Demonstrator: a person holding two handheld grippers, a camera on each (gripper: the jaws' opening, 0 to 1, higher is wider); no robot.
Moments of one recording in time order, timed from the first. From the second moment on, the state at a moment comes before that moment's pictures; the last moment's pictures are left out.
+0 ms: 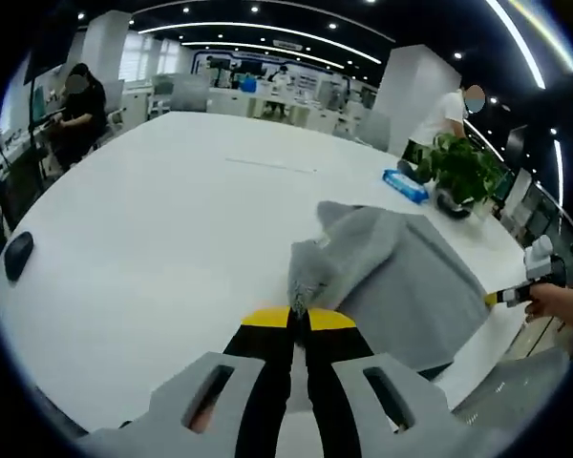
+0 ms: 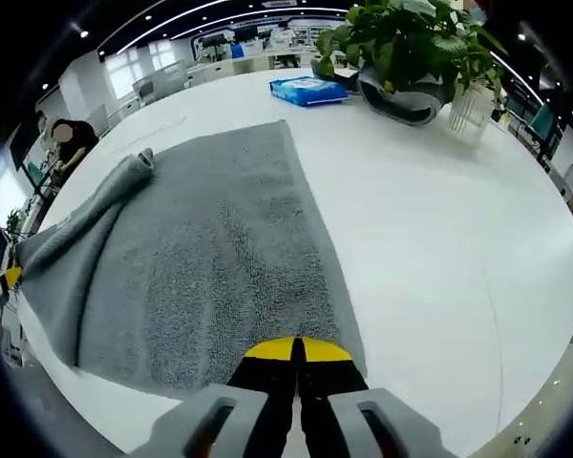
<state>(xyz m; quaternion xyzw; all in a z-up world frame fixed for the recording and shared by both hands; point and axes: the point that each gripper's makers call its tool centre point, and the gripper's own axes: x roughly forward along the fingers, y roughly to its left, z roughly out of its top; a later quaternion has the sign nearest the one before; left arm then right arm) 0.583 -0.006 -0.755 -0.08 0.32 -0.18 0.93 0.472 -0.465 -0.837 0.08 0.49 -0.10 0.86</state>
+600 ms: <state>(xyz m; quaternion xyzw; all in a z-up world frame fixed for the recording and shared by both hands) 0.588 0.046 -0.760 -0.09 0.34 -0.13 0.93 0.472 -0.465 -0.837 0.08 0.48 -0.10 0.87</state>
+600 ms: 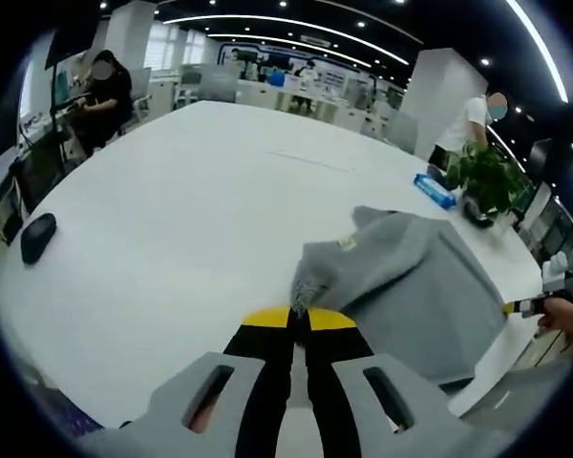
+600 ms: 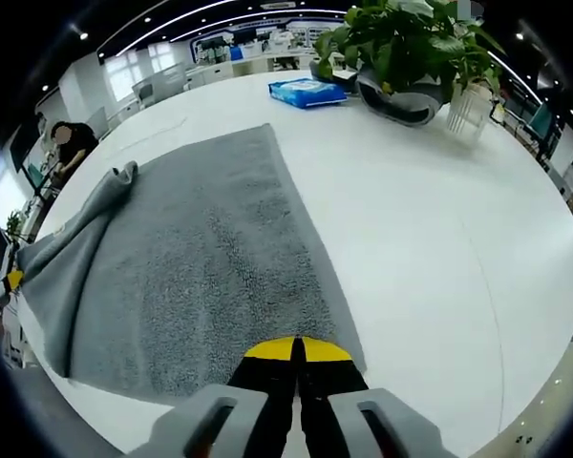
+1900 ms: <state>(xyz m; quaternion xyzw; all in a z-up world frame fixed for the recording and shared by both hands) 0.536 0.153 -0.818 -0.16 0.37 0.01 0.91 0.471 -0.464 -0.838 0.00 0.49 -0.09 0.86</state>
